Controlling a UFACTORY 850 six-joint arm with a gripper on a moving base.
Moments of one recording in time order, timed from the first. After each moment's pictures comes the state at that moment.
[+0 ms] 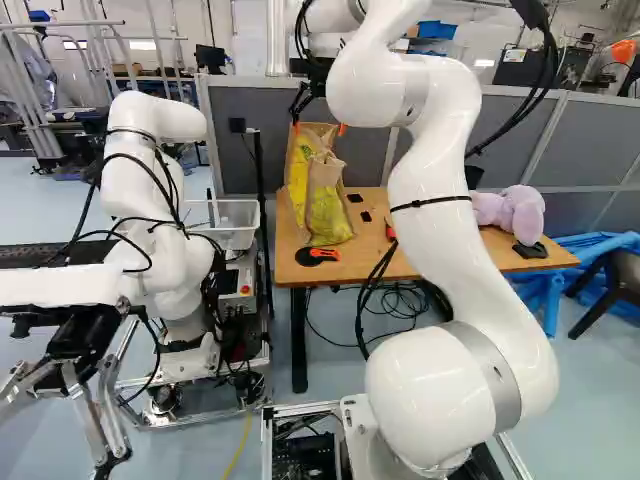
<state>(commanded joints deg) 6.9 -40.6 -129.8 0.0 -85.7 1.5</state>
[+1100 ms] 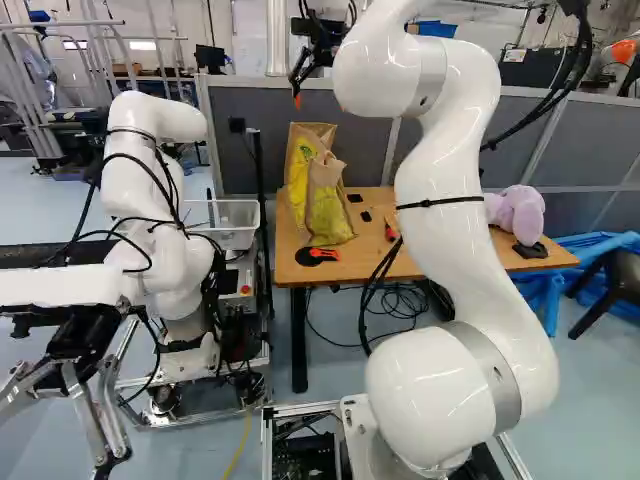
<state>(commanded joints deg) 6.9 -36.2 -134.1 0.0 -85.7 1.5</state>
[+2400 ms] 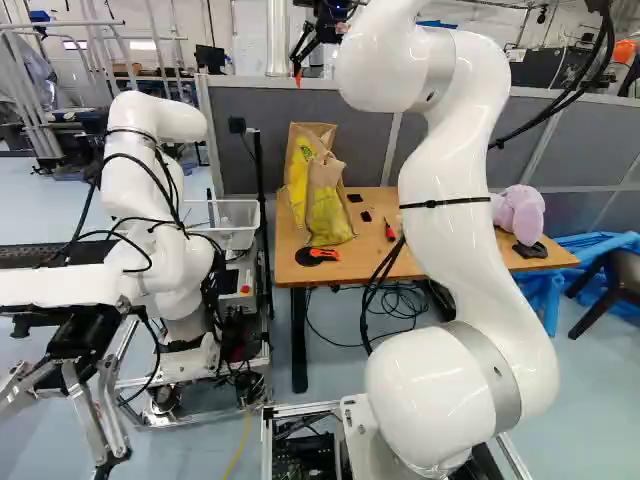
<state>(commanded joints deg) 6.9 -34.4 -137.8 0.0 -85.7 1.5</state>
